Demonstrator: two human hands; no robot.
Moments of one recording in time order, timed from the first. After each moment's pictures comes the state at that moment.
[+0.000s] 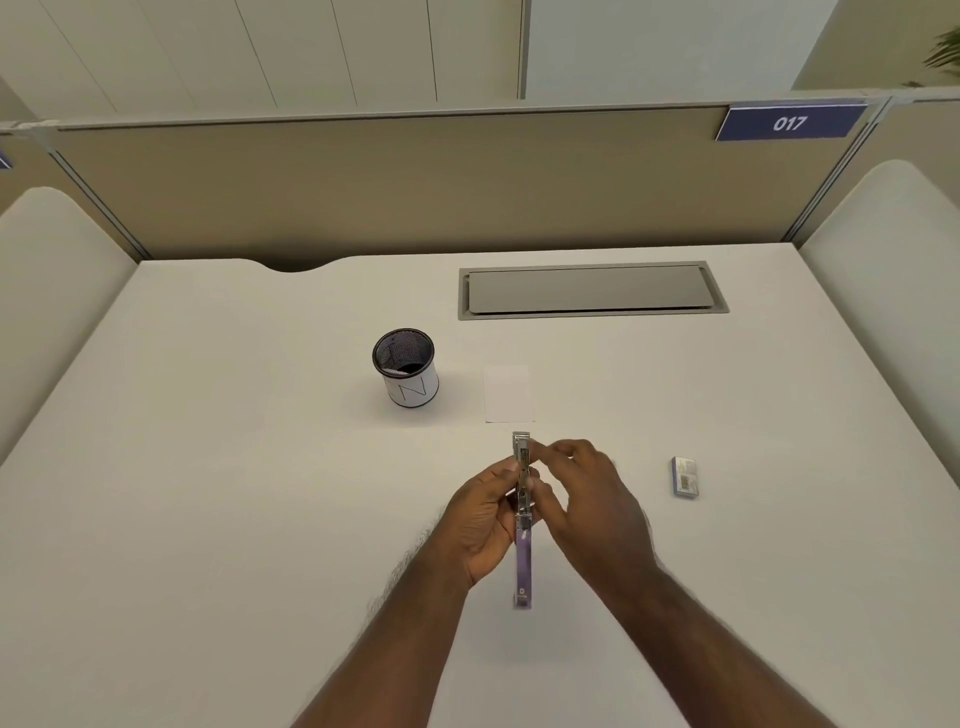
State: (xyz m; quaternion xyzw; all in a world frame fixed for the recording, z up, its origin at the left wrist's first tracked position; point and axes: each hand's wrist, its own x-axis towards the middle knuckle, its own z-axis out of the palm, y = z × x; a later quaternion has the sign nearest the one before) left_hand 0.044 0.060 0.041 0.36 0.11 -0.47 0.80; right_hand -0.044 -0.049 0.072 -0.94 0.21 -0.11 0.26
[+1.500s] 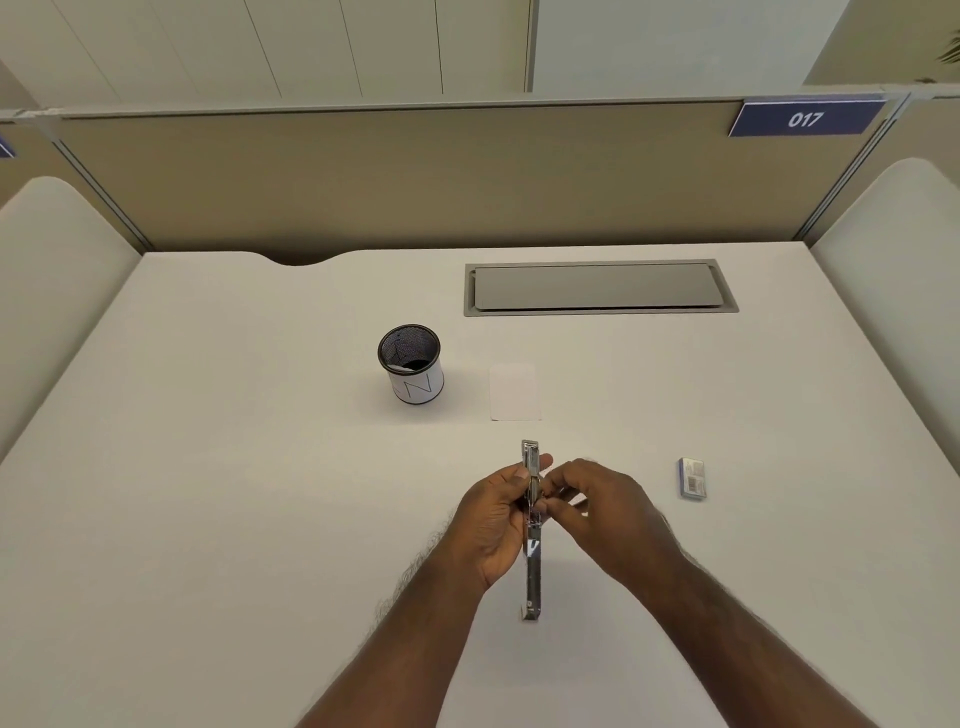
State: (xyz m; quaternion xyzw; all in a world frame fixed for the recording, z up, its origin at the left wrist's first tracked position) left_hand 0.038 0.055 0.051 0.41 0.15 -0.45 0.78; right_hand -0.047 -0.068 0.079 -0.91 0.16 -0.03 0.38
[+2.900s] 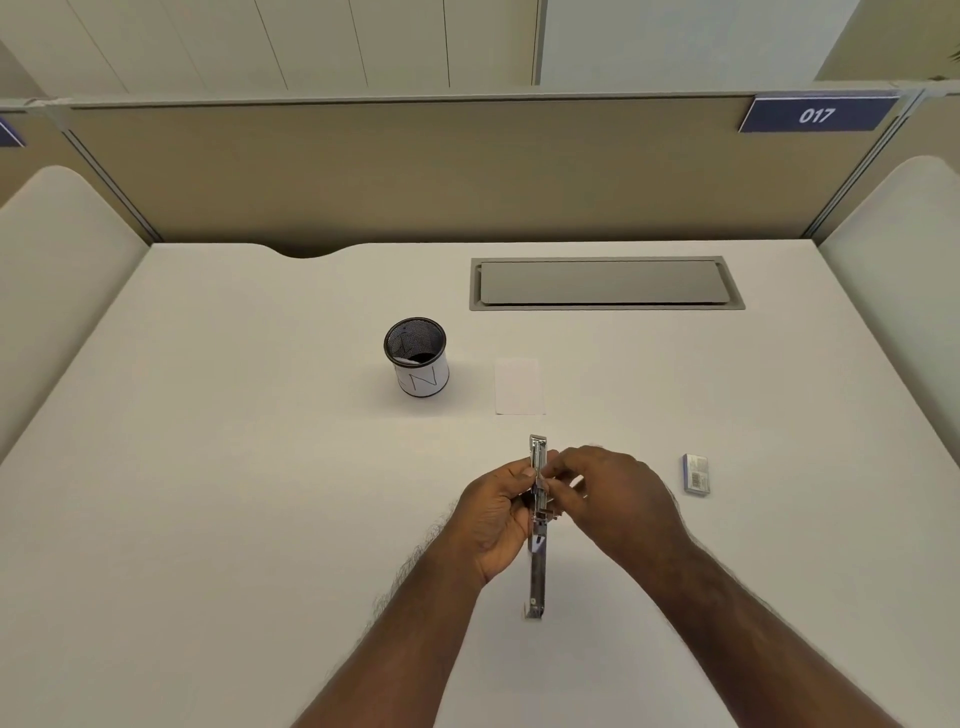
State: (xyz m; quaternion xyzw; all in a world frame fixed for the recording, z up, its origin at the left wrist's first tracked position) left_hand 0.036 0.062 0.055 0.38 0.09 -0.49 0.78; right_hand -0.036 -0.065 0.095 -0.95 0.19 0.01 0.24
